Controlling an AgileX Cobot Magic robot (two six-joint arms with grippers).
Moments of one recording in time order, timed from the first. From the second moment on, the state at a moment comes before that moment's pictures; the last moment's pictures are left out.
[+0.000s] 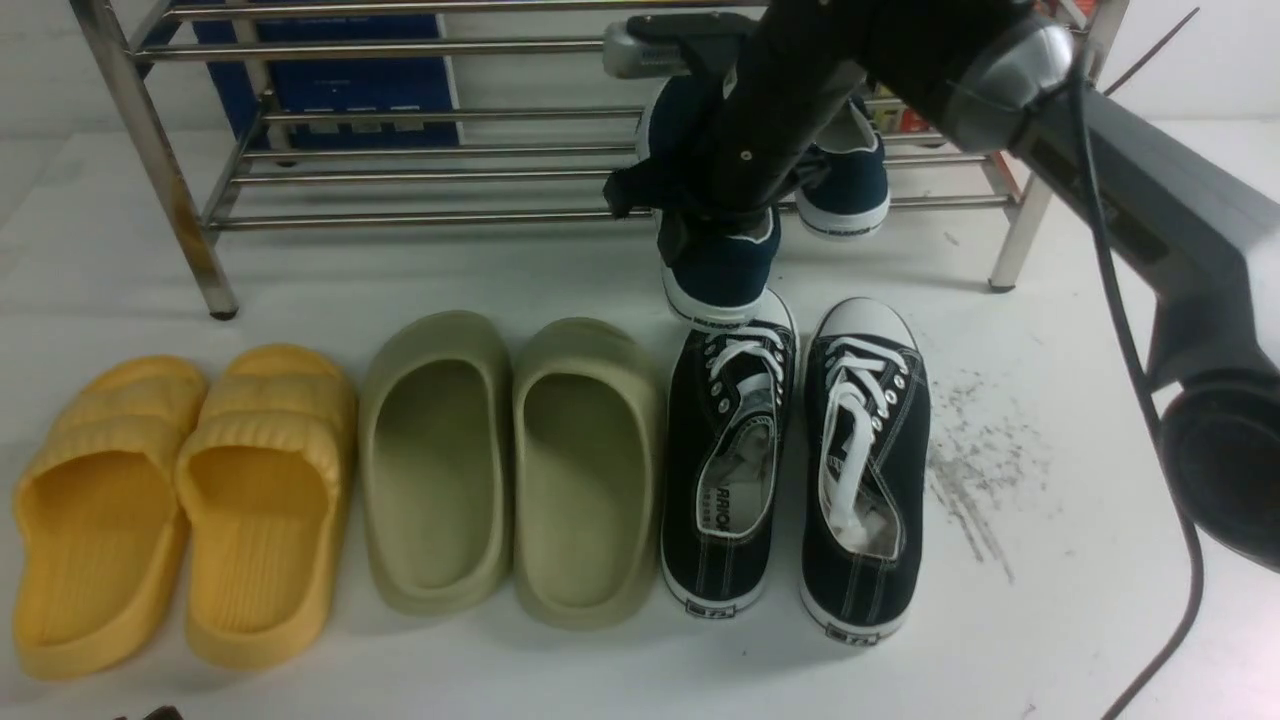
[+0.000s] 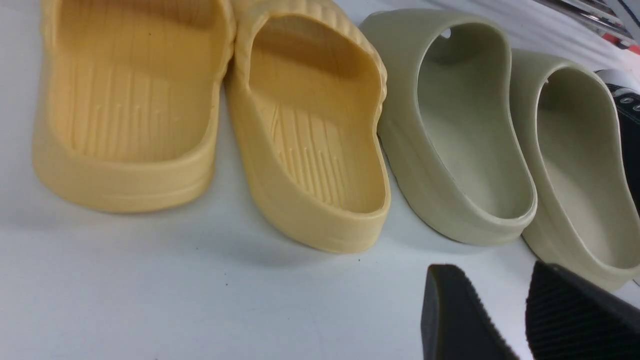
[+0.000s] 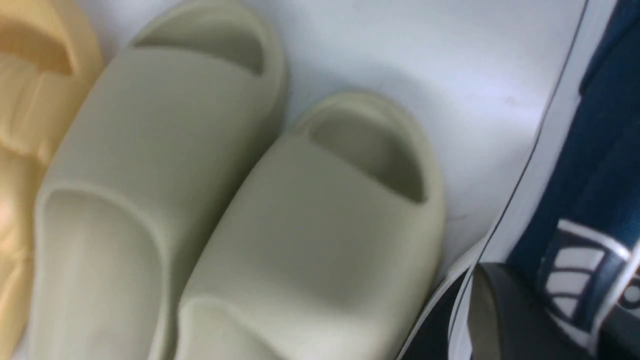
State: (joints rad) right arm 0.51 2.35 -2.45 0.19 1.19 0.10; left arm 0.00 -0.01 0.03 -0.34 0.41 -0.06
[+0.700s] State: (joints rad) right arm 0.50 2.42 -2.45 0.10 0.92 0.10; left arm 0.00 -0.01 0.03 -0.34 0.41 -0.06
